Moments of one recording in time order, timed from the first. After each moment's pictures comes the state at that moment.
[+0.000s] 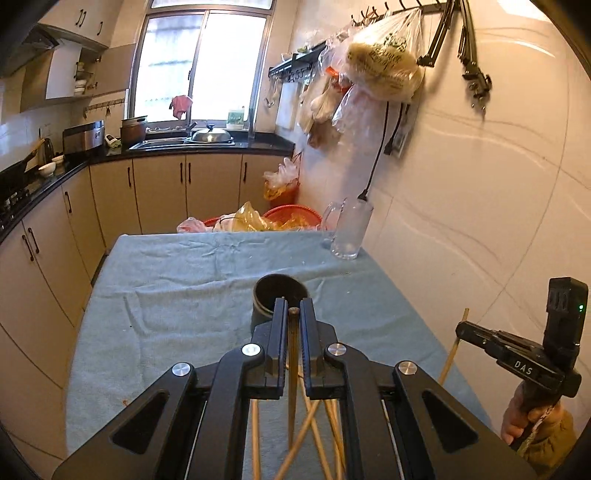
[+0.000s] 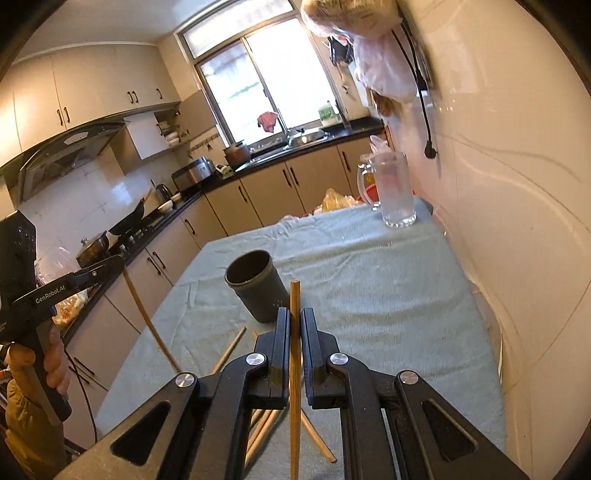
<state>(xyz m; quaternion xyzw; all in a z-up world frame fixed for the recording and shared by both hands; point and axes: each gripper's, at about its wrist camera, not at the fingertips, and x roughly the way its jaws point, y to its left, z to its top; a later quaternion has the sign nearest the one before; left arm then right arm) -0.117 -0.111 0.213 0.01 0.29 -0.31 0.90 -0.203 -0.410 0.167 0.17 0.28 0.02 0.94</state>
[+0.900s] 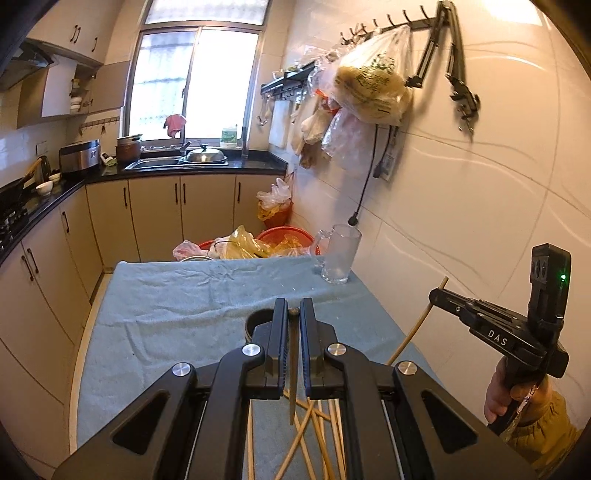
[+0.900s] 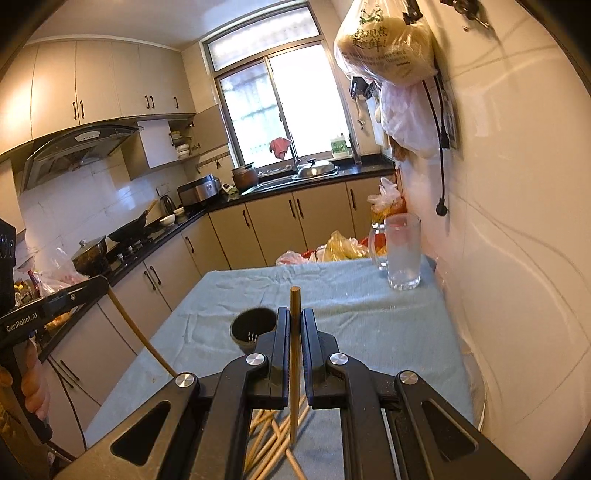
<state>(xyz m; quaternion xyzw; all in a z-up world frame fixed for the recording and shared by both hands) -0.116 -0.116 0.258 0.01 0.27 -0.32 0.91 -0.167 -0.405 0.224 0.12 0.24 0.01 0.97</state>
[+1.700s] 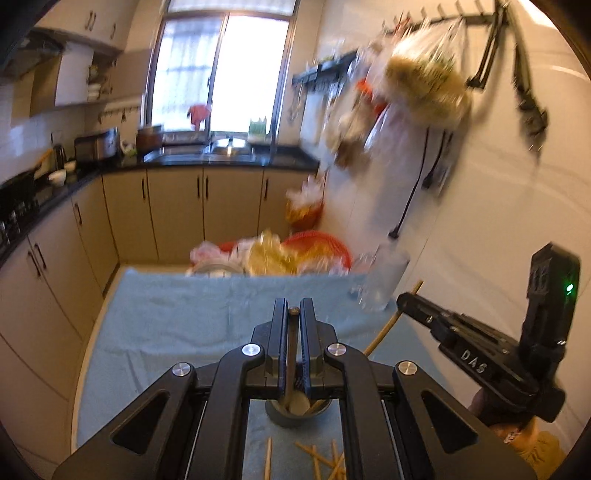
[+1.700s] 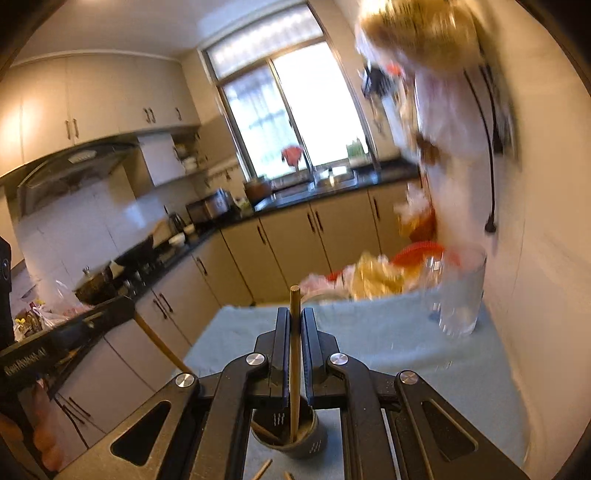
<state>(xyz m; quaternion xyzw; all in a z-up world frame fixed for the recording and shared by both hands) -0.001 -0.157 0.245 0.00 0.30 -0.27 0.92 -0.022 -0.386 0.229 0.15 0.23 0.04 0.96</state>
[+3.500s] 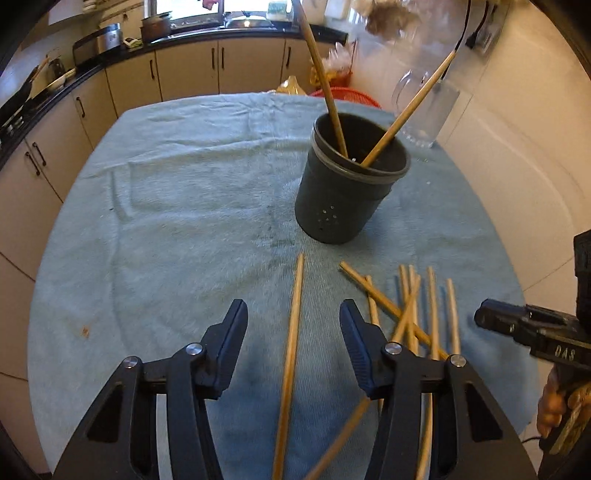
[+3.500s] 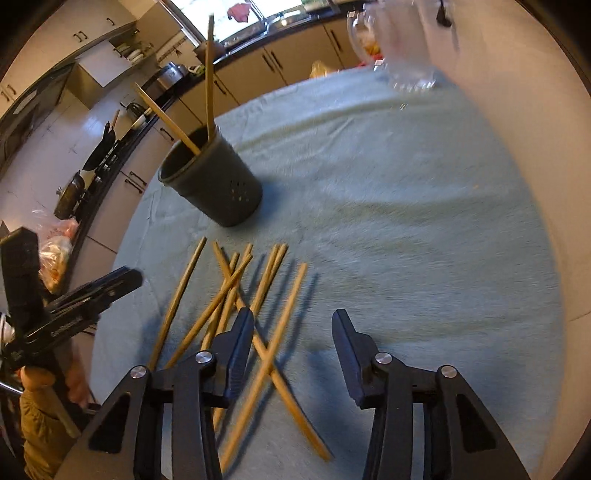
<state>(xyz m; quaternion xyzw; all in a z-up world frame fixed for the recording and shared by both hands) -0.038 -0.128 0.057 0.06 0.50 -0.22 0.84 -0.112 -0.420 0.051 0.22 0.50 0.05 0.84</state>
